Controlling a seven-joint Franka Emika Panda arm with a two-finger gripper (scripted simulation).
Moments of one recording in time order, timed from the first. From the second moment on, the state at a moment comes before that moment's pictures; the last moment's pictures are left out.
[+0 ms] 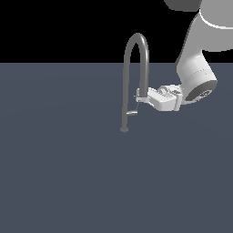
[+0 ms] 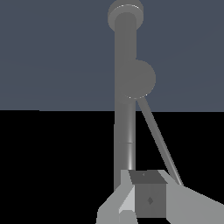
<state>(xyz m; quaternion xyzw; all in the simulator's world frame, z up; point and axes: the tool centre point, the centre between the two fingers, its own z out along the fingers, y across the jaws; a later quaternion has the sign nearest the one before) 0.046 -0.082 0.157 -0.56 0.43 0.56 0.44</state>
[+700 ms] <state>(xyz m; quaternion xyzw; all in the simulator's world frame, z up) 0.022 -0.088 0.150 -0.56 0.43 0.55 0.44</state>
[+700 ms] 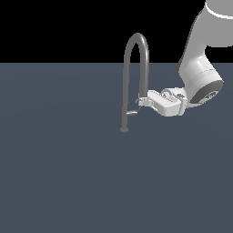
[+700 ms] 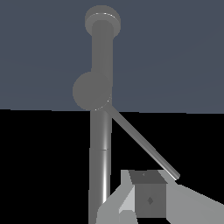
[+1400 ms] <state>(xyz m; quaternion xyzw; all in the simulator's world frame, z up) -0.001 -0.094 0.123 -0.57 0.42 0.55 0.44</state>
